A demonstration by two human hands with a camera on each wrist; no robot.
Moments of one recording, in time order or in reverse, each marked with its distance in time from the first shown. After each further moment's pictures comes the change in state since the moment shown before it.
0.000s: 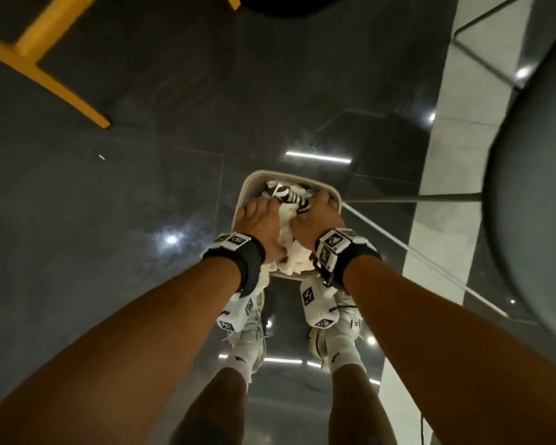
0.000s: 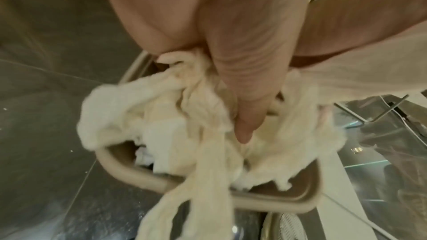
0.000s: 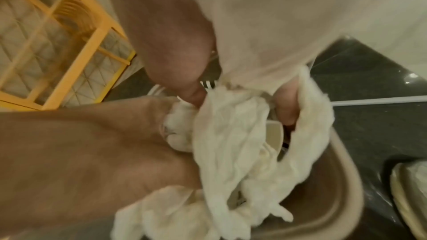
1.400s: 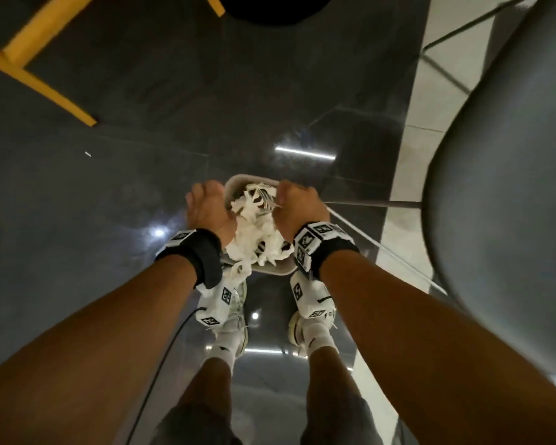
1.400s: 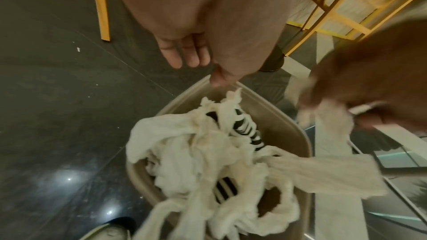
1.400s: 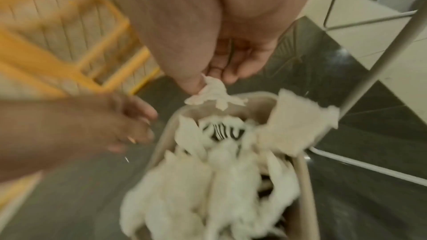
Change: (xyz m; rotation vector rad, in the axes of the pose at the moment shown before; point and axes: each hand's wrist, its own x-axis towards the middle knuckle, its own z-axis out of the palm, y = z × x) left_hand -0.029 -0.004 -0.053 -0.320 0.324 -0.316; right_hand -0.035 -0.020 -0.056 -0.313 0.131 -0.394
